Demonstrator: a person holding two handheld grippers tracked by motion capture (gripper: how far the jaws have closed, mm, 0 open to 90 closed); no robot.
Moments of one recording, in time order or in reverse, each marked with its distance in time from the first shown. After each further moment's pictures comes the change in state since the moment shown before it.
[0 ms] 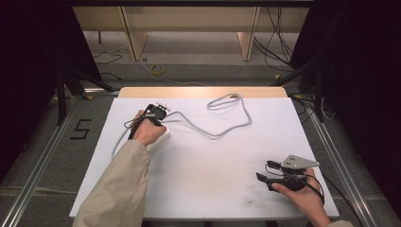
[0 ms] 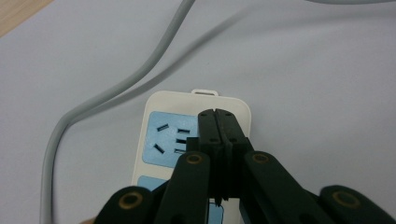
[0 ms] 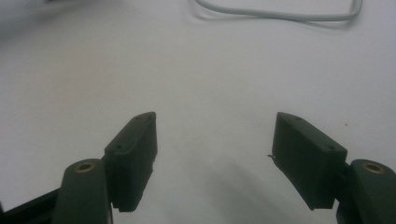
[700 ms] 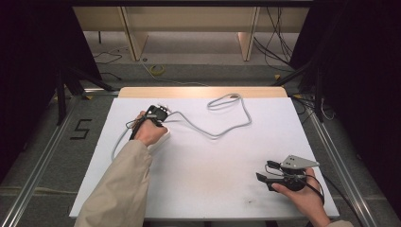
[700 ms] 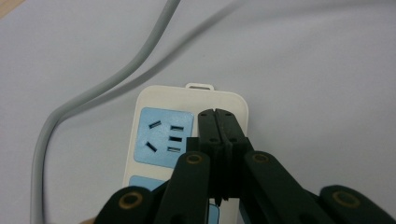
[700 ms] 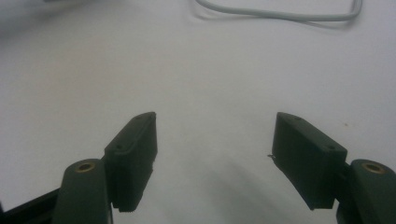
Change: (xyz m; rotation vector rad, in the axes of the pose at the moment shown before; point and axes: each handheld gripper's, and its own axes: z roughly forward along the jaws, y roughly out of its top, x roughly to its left) left arm -0.002 0.000 0.006 0.035 -0.003 0.012; right arm 0.000 0.000 0.000 0.004 -0.002 0.000
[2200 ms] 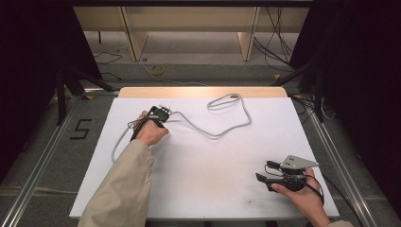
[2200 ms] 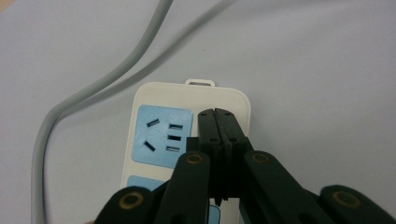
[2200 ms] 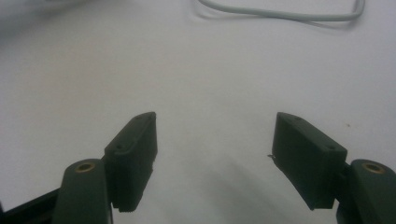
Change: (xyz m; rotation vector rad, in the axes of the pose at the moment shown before) left arm -0.004 0.001 0.005 0.020 0.020 0.009; right arm 0.001 0.000 0.001 0.004 0.002 -0.007
